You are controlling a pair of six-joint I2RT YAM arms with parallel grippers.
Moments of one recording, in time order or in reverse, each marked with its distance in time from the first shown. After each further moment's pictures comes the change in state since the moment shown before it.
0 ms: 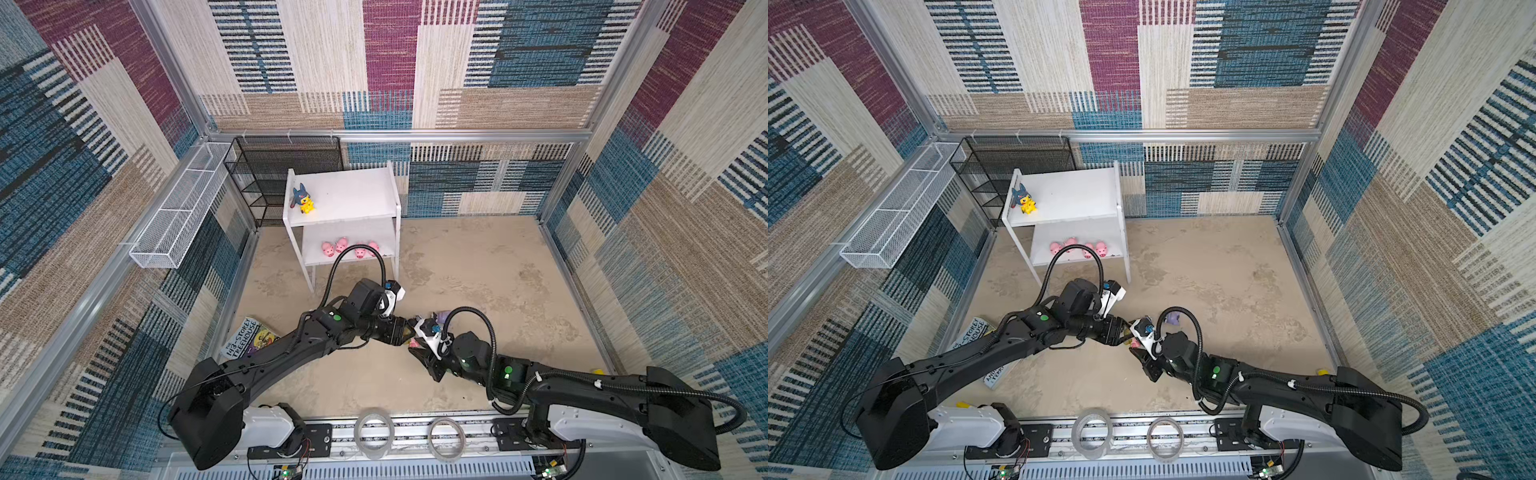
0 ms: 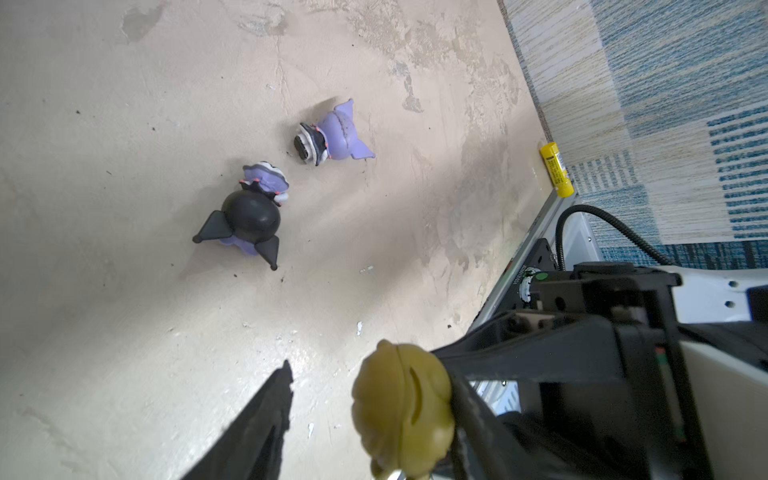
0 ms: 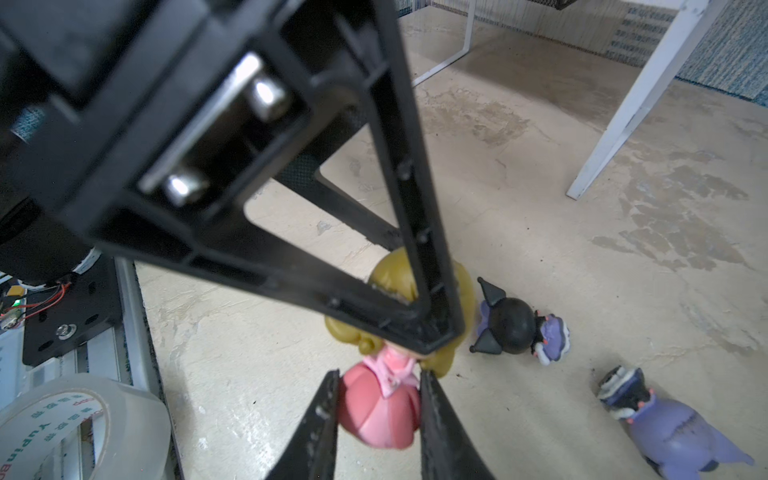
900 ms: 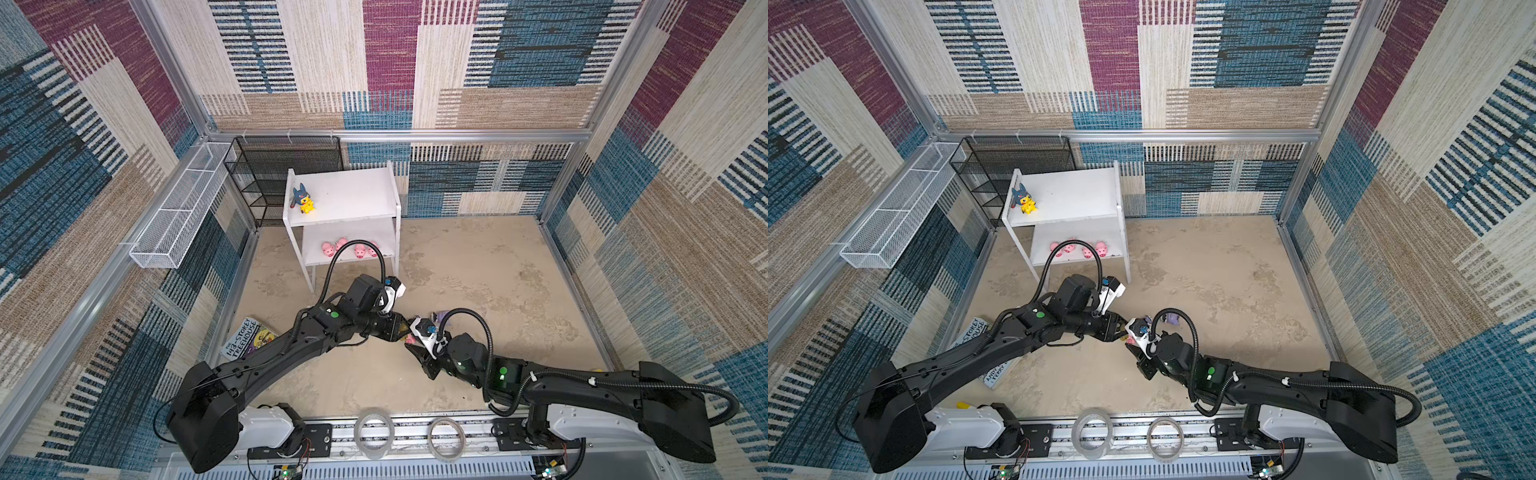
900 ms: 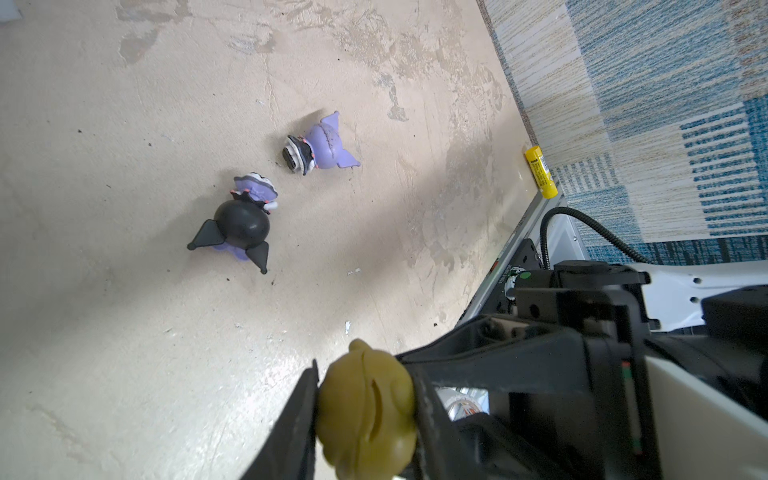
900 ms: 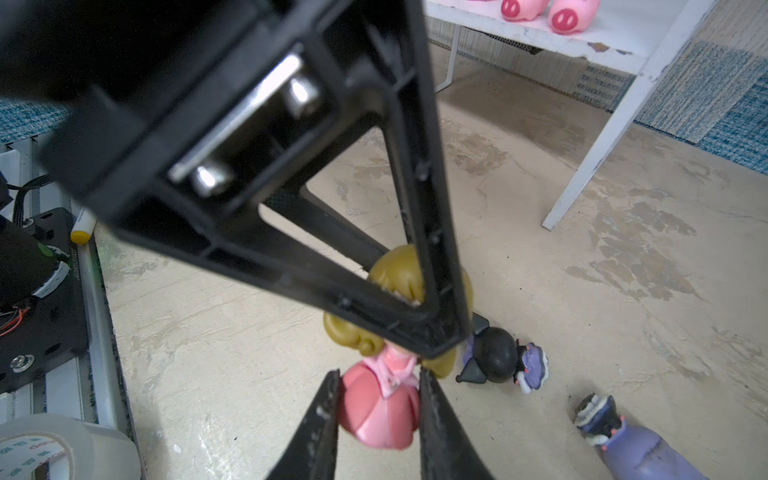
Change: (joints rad) left arm 0.000 -0.031 0.049 -0.063 -0.003 0.013; right arm 0.038 0.042 0.026 0.058 0.097 -0.029
